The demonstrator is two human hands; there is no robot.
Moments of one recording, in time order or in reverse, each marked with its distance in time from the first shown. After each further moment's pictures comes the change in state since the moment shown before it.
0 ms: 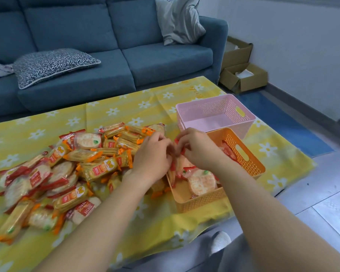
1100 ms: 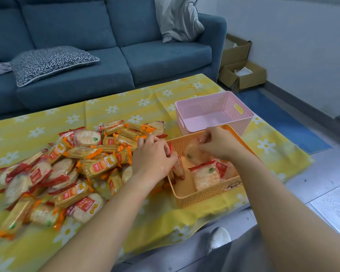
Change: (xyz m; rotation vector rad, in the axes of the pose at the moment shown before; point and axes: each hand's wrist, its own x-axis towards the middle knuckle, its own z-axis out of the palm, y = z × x) left_hand -0.012 0.006 0.004 0.060 0.001 -0.176; right_hand -0.013 0.029 -0.028 0.005 -0.007 0.451
